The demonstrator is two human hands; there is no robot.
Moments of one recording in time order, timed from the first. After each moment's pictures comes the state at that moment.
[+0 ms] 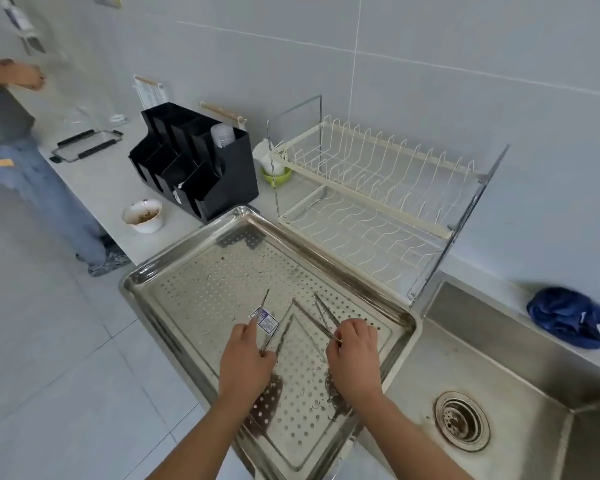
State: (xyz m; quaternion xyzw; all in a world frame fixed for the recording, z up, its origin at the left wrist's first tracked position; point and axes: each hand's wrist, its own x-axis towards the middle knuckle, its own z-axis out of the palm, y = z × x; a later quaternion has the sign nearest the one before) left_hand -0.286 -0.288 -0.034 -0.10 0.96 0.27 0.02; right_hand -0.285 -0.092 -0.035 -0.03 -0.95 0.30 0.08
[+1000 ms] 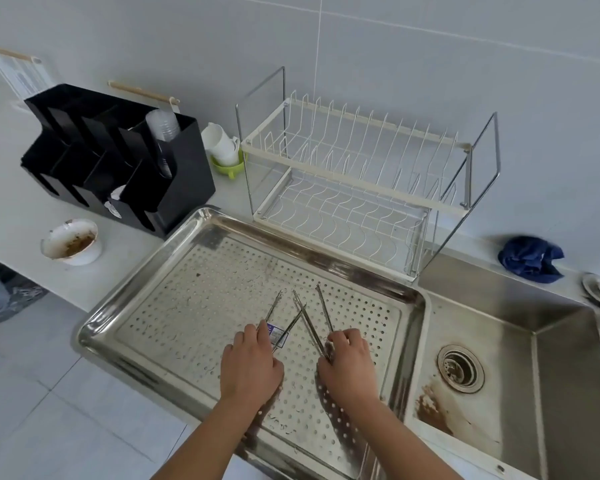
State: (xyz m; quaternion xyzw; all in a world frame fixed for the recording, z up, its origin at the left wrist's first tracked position) left_hand -0.356 -0.343 -0.058 0.14 0.98 0.02 0.10; right_hand -0.296 -0.169 -0.066 -0.19 -0.95 0.26 -0.04
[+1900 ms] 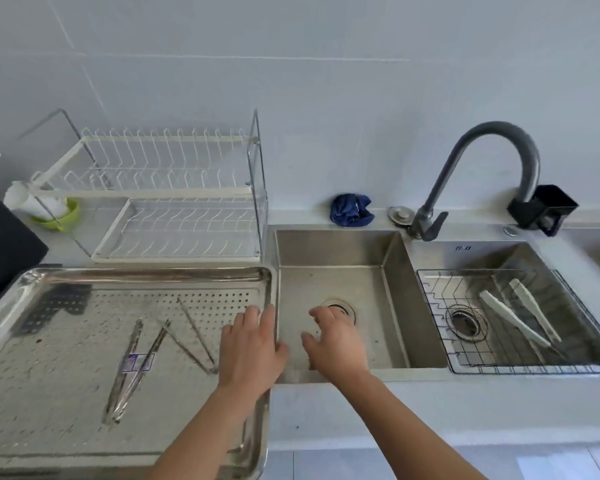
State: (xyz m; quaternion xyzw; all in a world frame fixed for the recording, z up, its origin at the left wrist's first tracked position) left_hand -0.245 -0.158 0.011 0.37 0.93 0.06 0.02; right_hand -0.148 -0.028 -0.011 -0.33 -0.89 0.30 0.10
